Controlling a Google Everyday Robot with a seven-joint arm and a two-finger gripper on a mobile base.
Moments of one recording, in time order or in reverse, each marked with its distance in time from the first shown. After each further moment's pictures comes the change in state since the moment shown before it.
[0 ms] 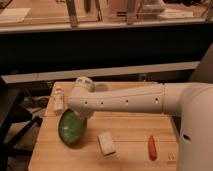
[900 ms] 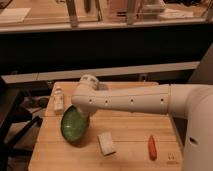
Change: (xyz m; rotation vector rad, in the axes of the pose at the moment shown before) arm 0.007 0.016 -0.004 0.007 0.013 -0.019
